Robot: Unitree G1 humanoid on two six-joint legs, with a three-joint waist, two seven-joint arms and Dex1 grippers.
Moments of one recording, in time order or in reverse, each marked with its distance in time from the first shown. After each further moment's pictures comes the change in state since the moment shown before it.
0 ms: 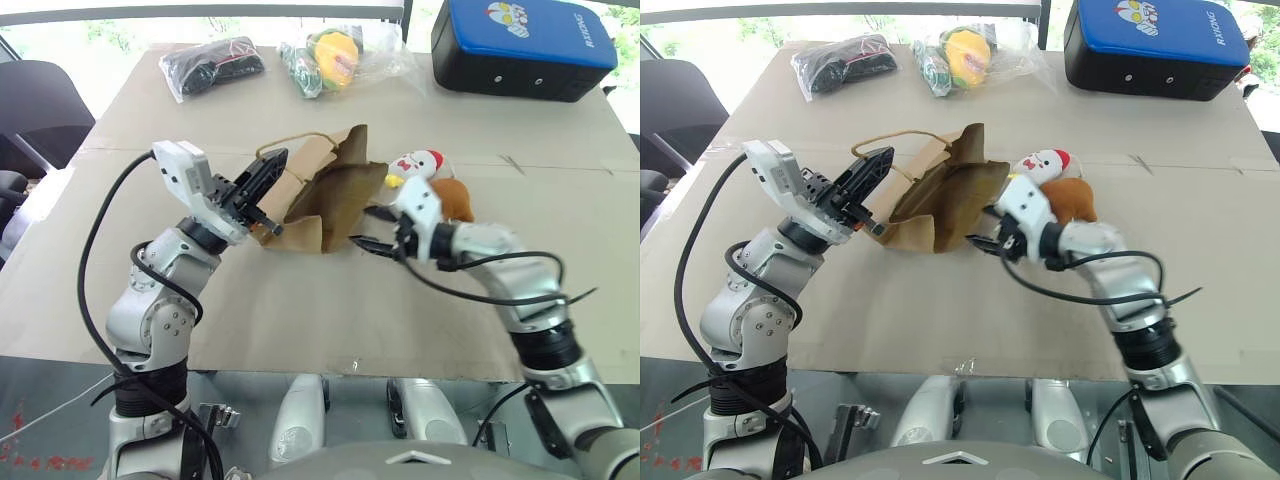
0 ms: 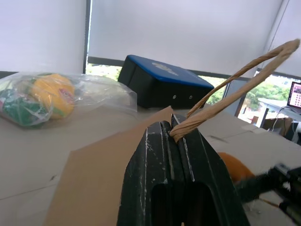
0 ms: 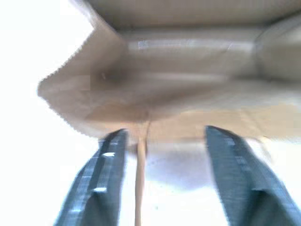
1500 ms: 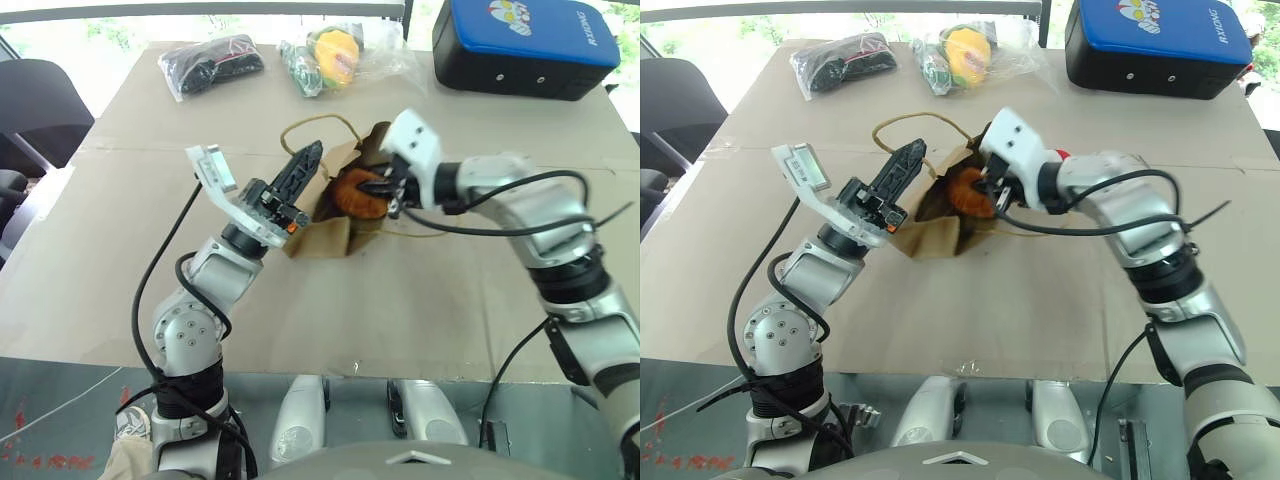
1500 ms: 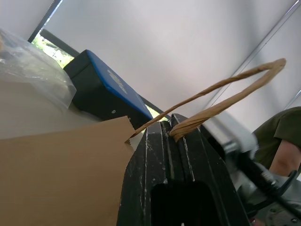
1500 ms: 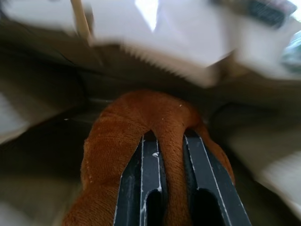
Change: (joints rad) left arm -0.017 -0.192 -0.039 -0.083 -0.413 0.170 0.282; right arm -0.387 -0.069 0.210 0.270 0.016 0.056 -0.023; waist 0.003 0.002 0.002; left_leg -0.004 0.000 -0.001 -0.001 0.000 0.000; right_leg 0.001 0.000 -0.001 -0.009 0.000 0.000
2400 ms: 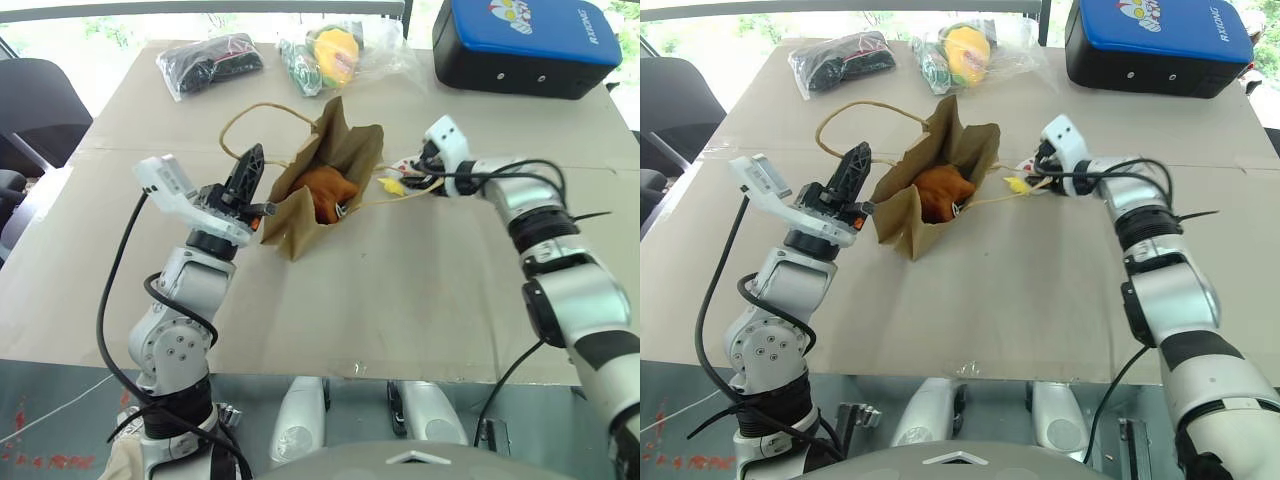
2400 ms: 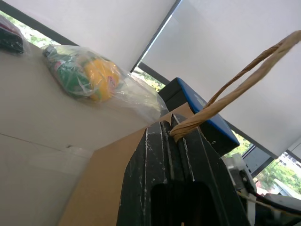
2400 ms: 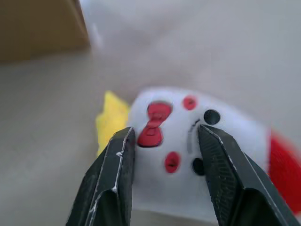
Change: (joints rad) left arm 0.080 0.012 0.072 -0.053 0.167 -0.101 0.193; right arm -0.263 0.095 -0.174 1.105 -0.228 -0.527 0.027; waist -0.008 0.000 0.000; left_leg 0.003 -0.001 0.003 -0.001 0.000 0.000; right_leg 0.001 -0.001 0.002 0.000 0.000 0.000
